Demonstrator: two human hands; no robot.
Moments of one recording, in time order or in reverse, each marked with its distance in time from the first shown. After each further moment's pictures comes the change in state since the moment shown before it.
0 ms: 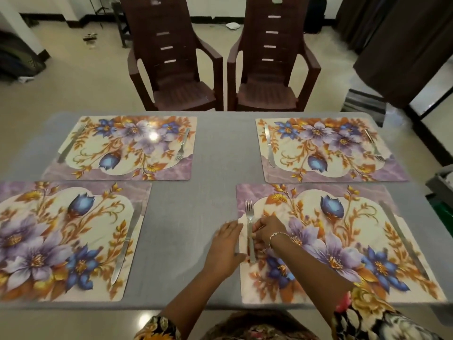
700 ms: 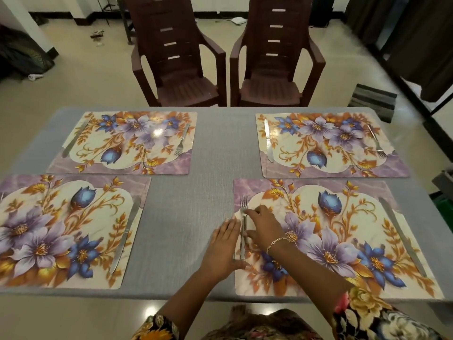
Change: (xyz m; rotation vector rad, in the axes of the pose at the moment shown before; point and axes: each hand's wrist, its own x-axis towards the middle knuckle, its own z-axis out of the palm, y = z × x) left_hand -0.010 0.005 0.012 0.174 -0.103 0.016; right_hand -0.001 0.014 -0.004 -0.765 0.020 -0.506
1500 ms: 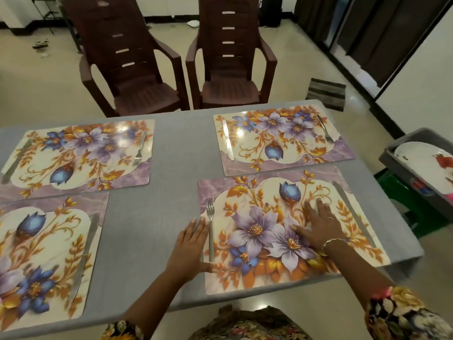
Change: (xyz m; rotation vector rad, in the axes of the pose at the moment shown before) left_hand 0.008 -0.005 -0.001 0.196 -0.091 0.043; right_hand -0.076 0.179 -0.032 -0.194 0.076 0.487
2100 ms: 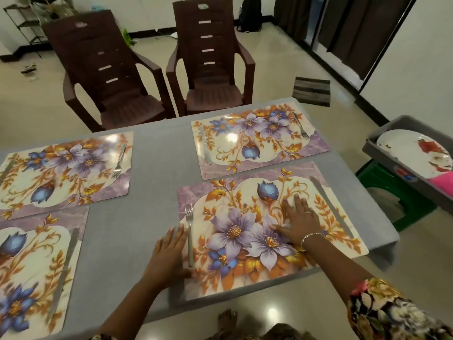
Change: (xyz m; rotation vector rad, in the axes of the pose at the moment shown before) left_hand 0.000 0.007 0.001 0.096 -0.020 -0.061; right_hand 0.002 0.015 0.007 0.031 0.026 -0.084
